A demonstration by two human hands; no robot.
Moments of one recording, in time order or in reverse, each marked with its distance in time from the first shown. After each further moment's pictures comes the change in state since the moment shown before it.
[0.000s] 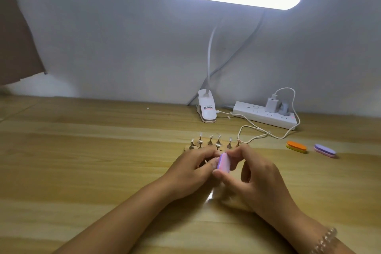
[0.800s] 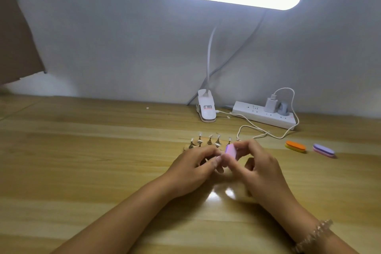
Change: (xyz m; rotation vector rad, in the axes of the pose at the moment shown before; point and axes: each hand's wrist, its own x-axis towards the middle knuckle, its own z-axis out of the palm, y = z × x) left_hand 0.002 -0.001 0.002 -0.097 -0.013 -0.032; right_hand 0.007 0.009 0.004 0.168 0.059 0.139
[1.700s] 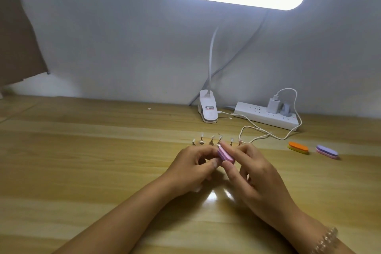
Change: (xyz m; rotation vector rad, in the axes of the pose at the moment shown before) left_hand 0.000 -0.003 -0.002 -0.111 0.062 -0.042; right_hand -0.009 -0.005 -0.001 -0.193 -0.086 -0.180
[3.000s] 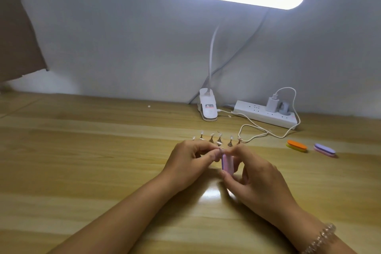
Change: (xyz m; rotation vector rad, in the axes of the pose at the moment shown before) left_hand -0.001 0.001 -0.003 0.105 0.144 0.031; right_hand -0.005 0.007 0.004 -0.099 -0.013 -0.044
